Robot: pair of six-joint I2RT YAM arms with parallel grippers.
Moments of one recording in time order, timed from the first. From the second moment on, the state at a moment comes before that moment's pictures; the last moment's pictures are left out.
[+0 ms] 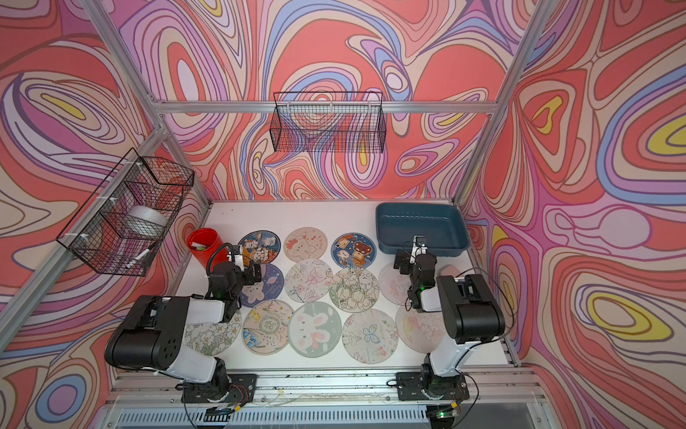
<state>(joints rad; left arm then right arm) -0.04 1.53 0.36 0.75 -0.11 -0.01 0.02 1.70 0.45 0.93 0.09 0.03</state>
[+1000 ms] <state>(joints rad) -0.04 1.14 0.42 0.47 -0.09 -0.10 0.02 1.43 0.39 0.87 0.17 0.07</state>
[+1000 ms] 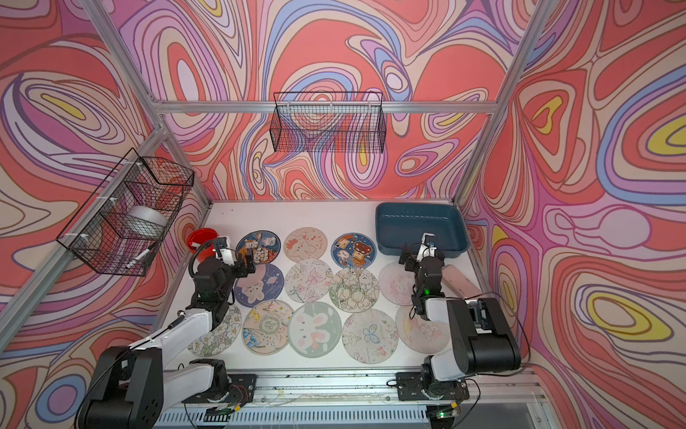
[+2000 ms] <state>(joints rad) -0.51 1.44 0.75 -0.02 0.25 -0.72 0.12 1.35 0.69 -0.24 -0.25 0.54</state>
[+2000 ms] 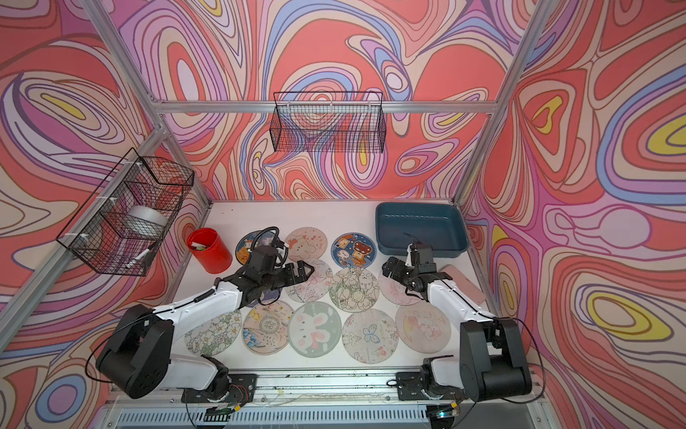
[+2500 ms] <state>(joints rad) -0.70 1.69 0.96 -0.04 0.31 -0.79 0.29 1.42 0.71 -0.31 -0.31 0.60</state>
